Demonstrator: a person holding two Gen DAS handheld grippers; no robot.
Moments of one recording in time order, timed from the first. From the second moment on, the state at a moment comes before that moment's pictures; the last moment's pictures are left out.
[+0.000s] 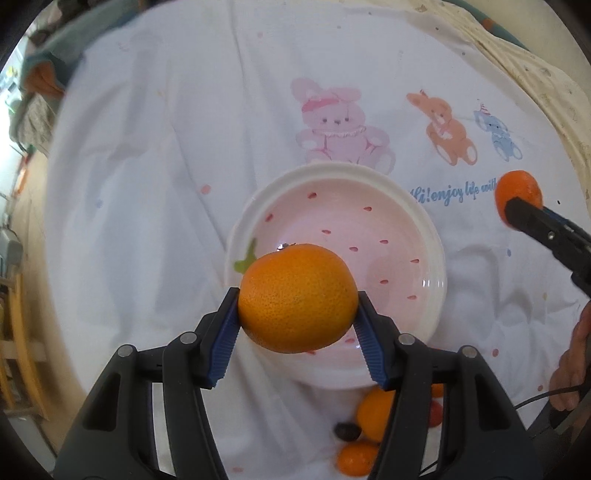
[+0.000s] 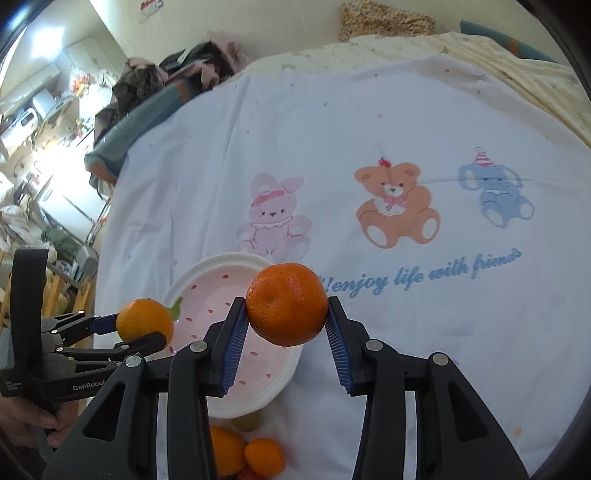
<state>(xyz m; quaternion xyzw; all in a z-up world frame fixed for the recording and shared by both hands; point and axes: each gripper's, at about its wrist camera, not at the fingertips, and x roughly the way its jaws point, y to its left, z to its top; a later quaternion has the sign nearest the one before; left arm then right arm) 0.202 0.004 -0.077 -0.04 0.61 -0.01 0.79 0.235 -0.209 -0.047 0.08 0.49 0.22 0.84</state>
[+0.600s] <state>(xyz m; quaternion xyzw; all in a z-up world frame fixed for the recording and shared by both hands) 0.239 -0.001 -0.109 -0.01 0.60 0.00 0.80 0.278 -0.166 -0.118 0.06 0.54 0.29 0.79</state>
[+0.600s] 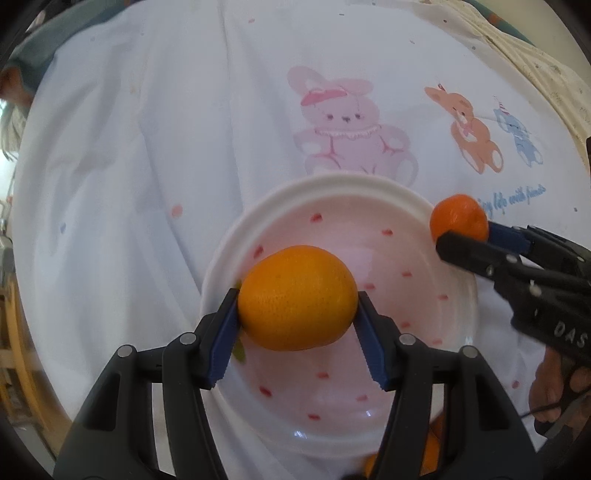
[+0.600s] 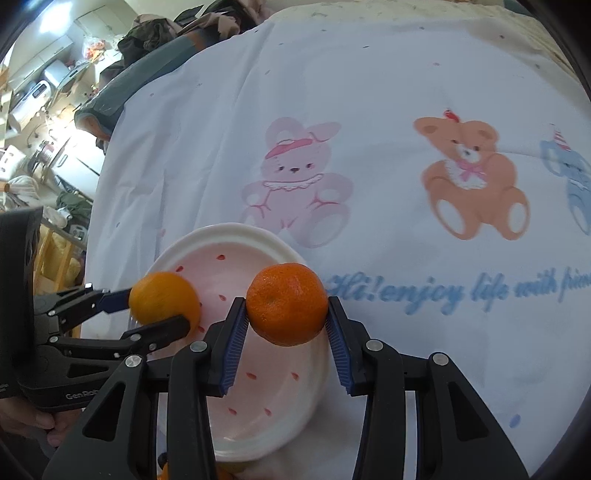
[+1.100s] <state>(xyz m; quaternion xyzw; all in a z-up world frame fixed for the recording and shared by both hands) 0.247 -0.004 -0.099 0.01 0.58 -0.01 0.81 0.286 -0.164 -0.123 0.09 0.55 0.30 0.77</state>
